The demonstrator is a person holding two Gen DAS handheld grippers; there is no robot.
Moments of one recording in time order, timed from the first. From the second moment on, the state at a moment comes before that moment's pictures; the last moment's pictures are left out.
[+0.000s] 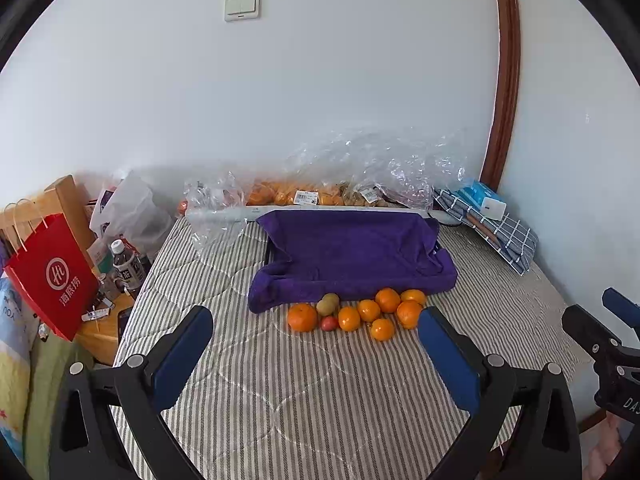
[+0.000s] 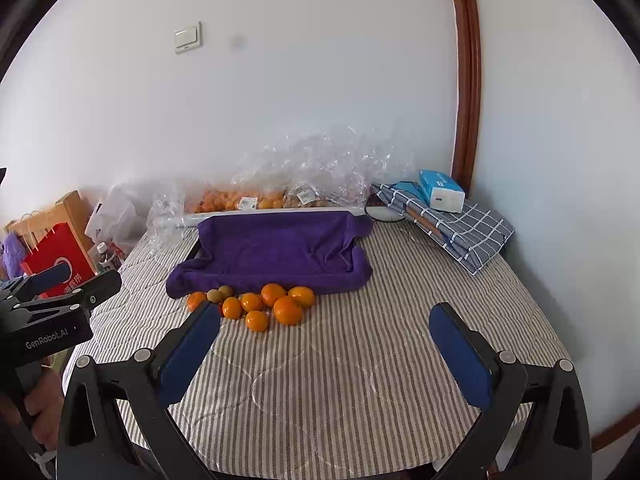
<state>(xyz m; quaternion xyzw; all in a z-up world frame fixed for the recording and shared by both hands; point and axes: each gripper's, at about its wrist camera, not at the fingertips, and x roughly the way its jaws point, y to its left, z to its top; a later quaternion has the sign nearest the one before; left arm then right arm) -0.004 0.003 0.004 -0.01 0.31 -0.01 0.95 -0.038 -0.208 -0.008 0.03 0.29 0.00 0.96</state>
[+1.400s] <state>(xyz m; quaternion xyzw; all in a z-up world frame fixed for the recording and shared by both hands) -0.004 0.004 0.000 -0.01 0.31 -0.02 0.95 -0.040 -0.201 -0.007 0.04 0.29 0.01 0.96</state>
